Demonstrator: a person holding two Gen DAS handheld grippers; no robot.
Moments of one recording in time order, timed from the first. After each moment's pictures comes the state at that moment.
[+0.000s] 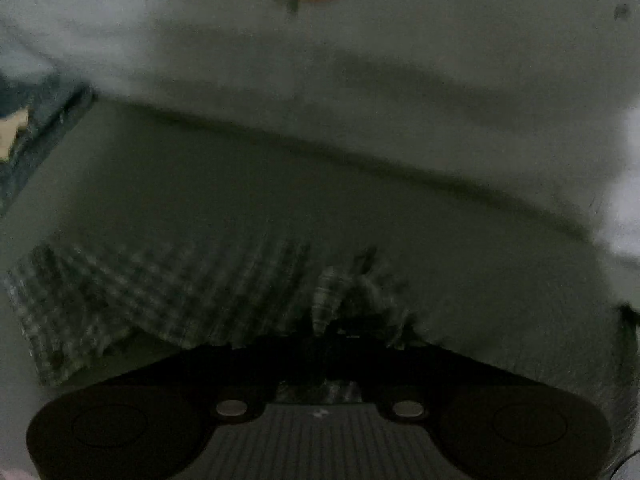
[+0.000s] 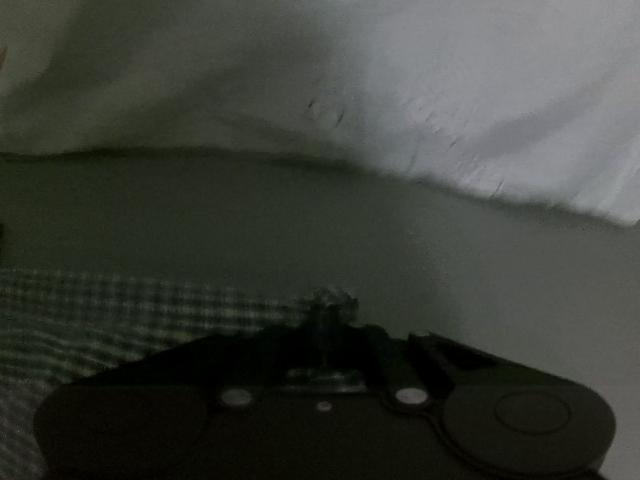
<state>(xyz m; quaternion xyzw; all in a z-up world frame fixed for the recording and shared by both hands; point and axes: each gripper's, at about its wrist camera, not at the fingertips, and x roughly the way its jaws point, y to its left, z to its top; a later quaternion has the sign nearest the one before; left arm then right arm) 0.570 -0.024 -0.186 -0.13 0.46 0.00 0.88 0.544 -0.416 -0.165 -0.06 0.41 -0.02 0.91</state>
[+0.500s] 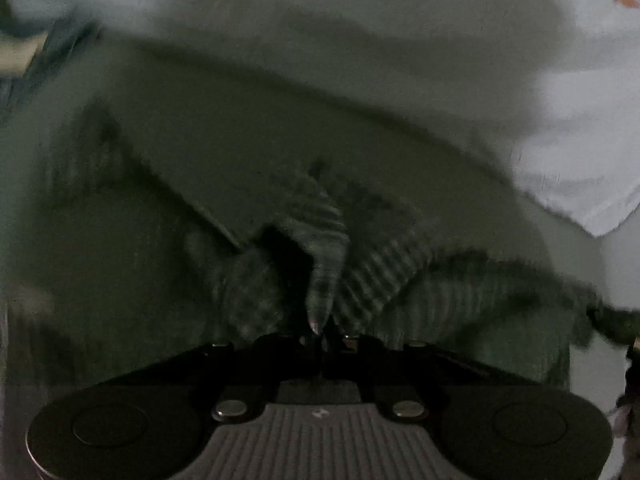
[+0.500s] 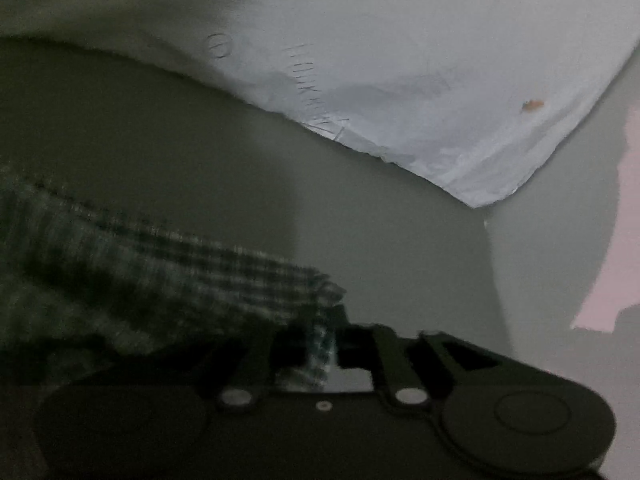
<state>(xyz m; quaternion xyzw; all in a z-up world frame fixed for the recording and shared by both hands) 0.427 -0.067 -0.191 -0.19 0.51 -0.04 0.84 0.430 -0.408 -0.145 -0.23 0.45 -0.15 0.85</state>
